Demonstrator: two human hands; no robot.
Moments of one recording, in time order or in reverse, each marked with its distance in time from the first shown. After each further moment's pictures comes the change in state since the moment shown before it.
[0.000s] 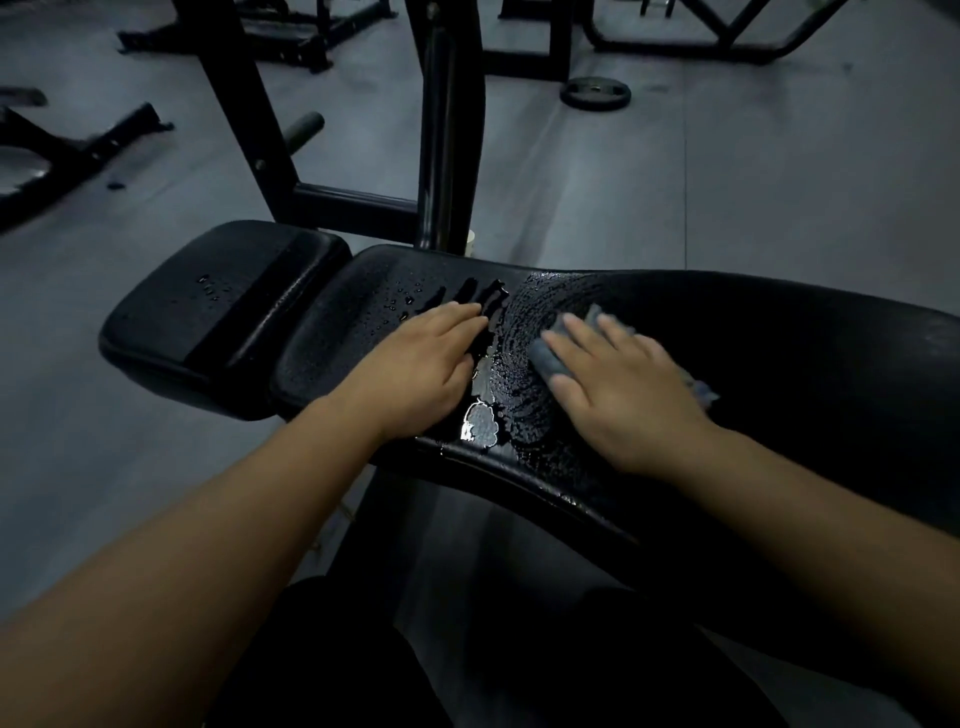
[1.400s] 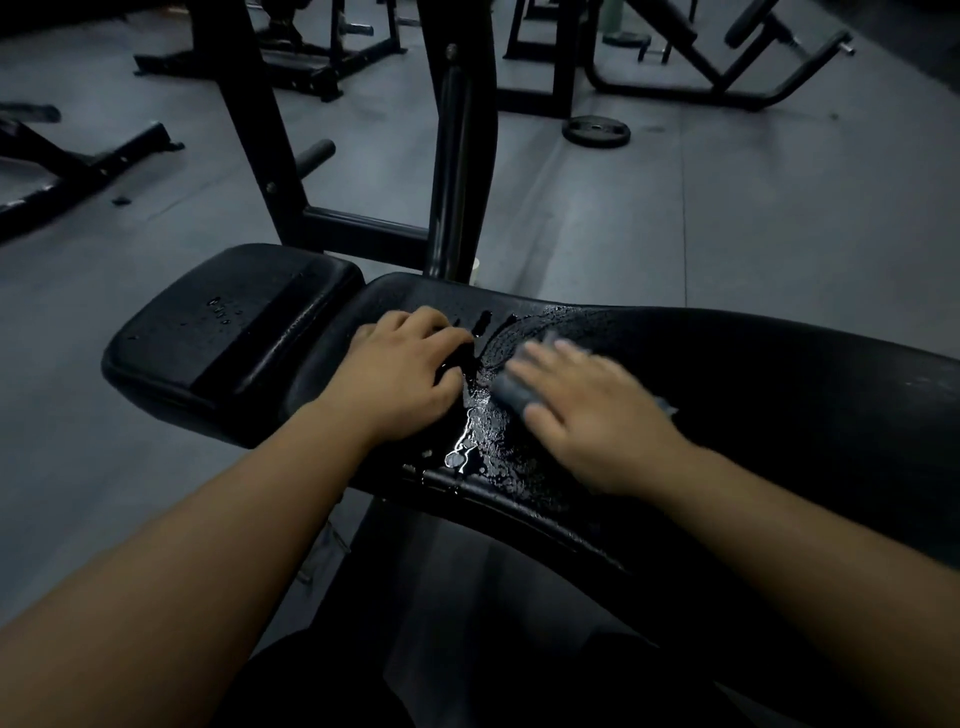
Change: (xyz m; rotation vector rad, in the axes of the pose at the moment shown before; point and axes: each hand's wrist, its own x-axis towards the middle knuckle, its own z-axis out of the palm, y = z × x) left_hand 0.007 -0.031 -0.016 0.166 0.050 -0.158; right_hand 0.026 -0.022 0.004 0.030 0.046 -0.173
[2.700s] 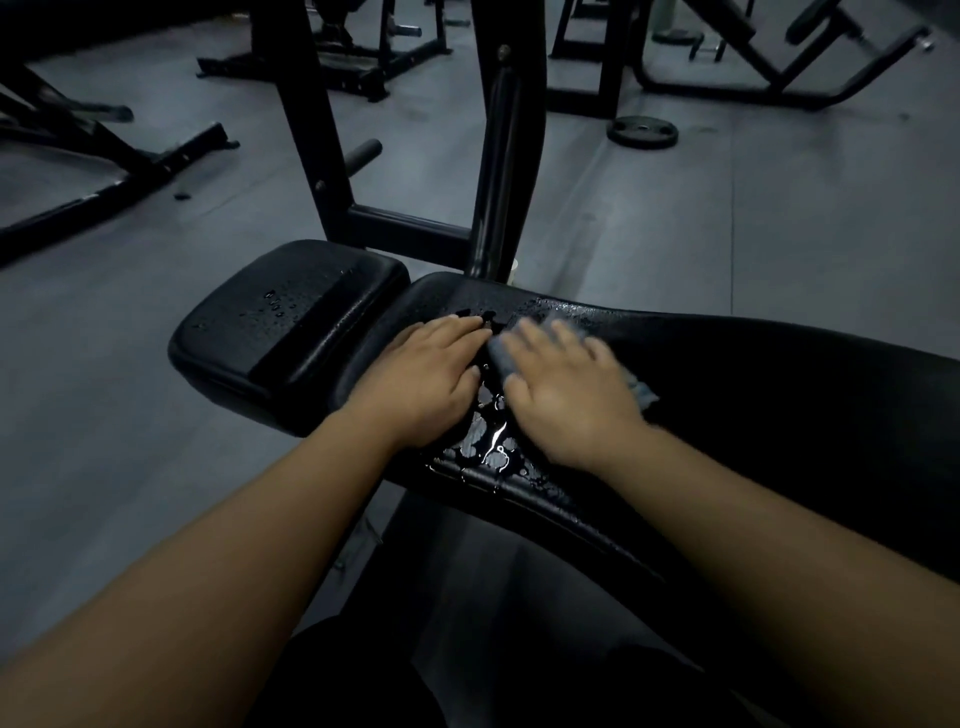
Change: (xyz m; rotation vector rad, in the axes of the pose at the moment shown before) left_hand -0.012 -0.018 0.008 -0.108 -0.040 0.007; right_hand 0.049 -0.048 0.009 -0.045 0.005 0.045
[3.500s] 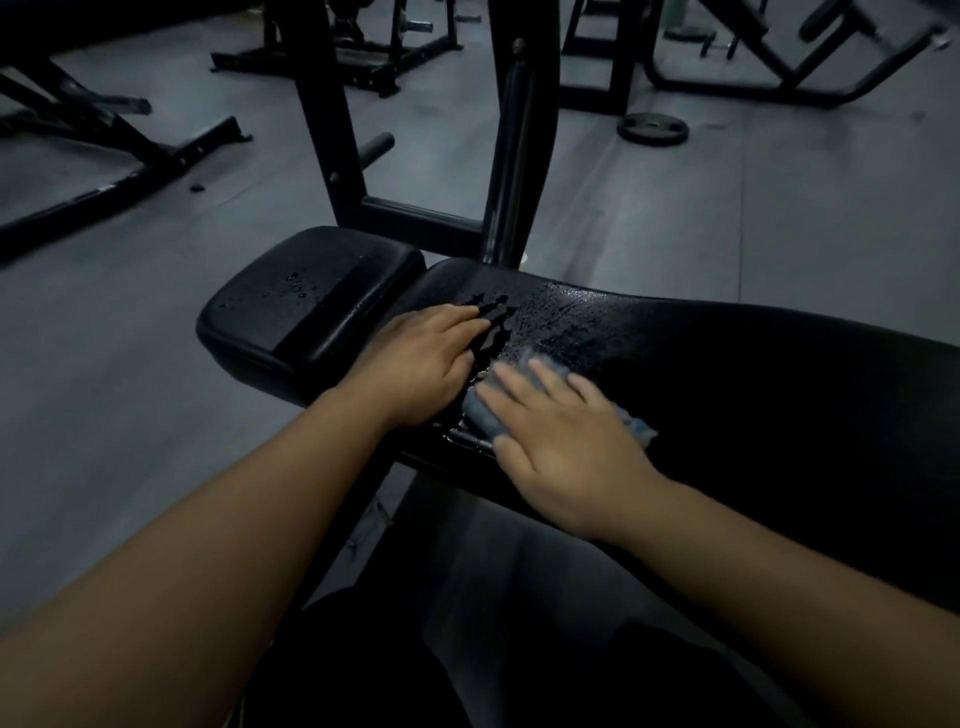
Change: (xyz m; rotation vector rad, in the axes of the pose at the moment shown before) left_hand -0.017 -0.015 -0.004 0.040 0.032 0.011; right_hand -0.069 -0.030 -0.001 0.048 -0.077 -0.185
